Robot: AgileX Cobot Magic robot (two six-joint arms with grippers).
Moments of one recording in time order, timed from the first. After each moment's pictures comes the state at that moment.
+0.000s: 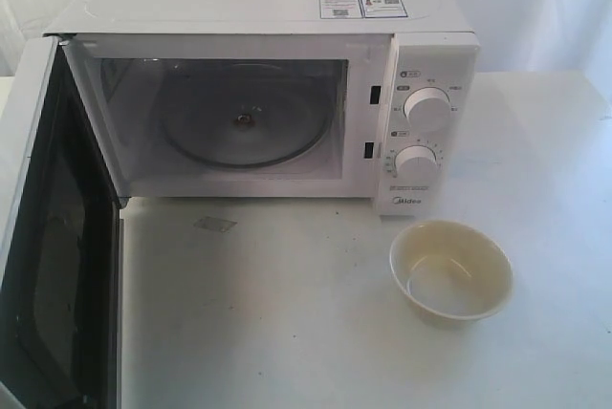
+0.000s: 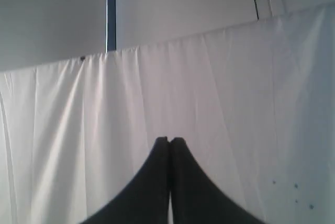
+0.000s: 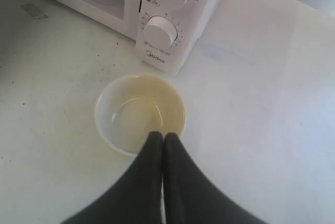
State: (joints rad) left arm 0.00 0.03 -0.34 -0.31 -0.36 0.44; right arm 0.62 0.62 -0.75 -0.40 0.92 0.32
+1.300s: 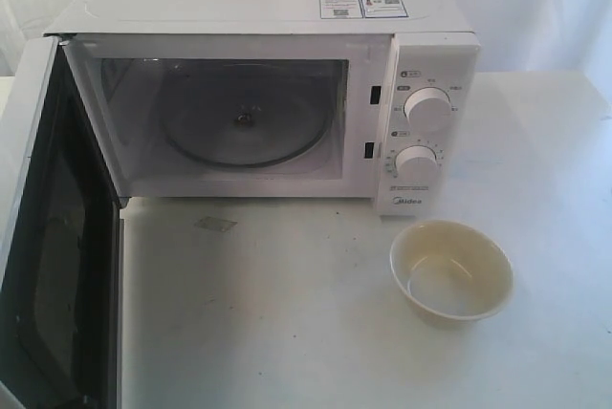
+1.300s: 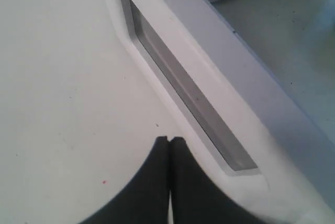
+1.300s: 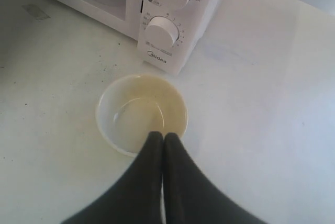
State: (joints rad) left arm 0.00 0.63 -0.93 -0.31 1.23 0.36; right arm 0.62 0.62 -0.75 -0.40 0.92 0.32
